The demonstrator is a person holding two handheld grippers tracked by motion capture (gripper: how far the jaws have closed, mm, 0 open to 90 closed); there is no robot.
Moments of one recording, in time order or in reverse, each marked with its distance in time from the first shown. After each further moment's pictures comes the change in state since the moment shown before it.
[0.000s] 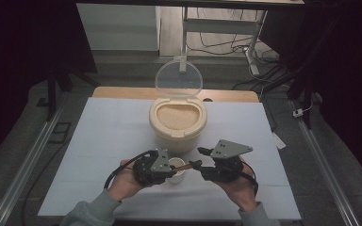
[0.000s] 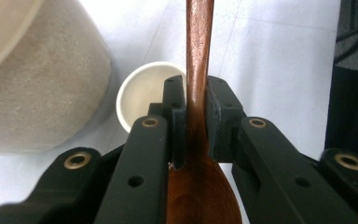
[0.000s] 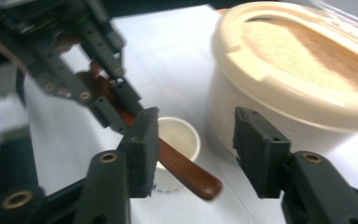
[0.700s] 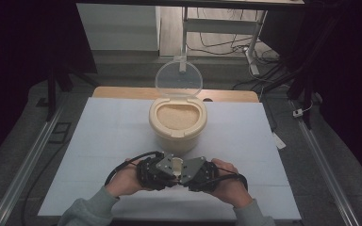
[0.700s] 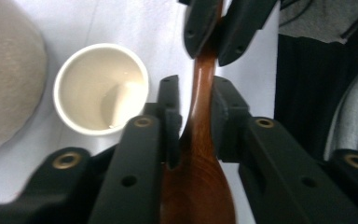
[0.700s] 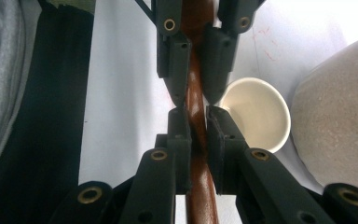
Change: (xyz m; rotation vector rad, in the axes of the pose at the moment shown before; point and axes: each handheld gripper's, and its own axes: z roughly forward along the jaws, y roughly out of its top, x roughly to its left) left arm 0.001 0.007 0.008 0.110 -0.221 0.047; right arm 0.039 0.008 0.045 0.350 0.303 -0.471
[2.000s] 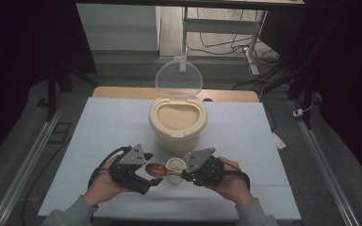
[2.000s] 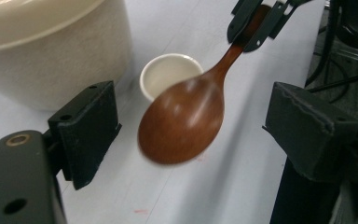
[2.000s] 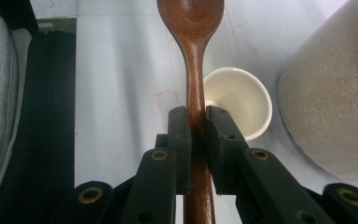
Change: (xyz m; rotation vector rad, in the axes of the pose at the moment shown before) left arm -0.006 -0.042 -0.048 -0.255 0.183 -0.240; right arm -0.015 -0.013 -0.006 -0.038 -0.008 0.120
